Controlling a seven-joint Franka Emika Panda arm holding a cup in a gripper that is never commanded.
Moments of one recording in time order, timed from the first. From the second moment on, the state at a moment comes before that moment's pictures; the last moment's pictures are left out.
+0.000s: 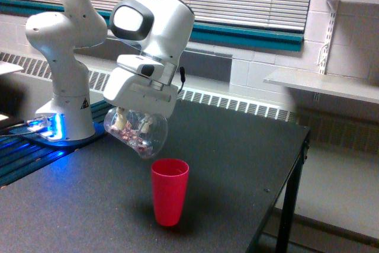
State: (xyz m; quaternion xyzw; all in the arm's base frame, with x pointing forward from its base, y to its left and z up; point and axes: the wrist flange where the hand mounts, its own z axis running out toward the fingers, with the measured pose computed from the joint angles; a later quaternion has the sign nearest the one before) arm 0.419 -0.197 0.292 0.86 -0.46 0.02 0.20
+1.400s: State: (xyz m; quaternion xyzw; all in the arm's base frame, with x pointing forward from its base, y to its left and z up) arm 0.440 -0.205 0.290 0.88 -0.43 -0.01 0.22
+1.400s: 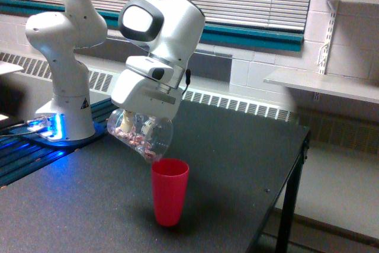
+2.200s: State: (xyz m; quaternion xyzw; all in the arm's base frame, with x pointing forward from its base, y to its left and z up) arm 0.450 -0.197 0.282 0.89 -0.40 -0.02 0.23
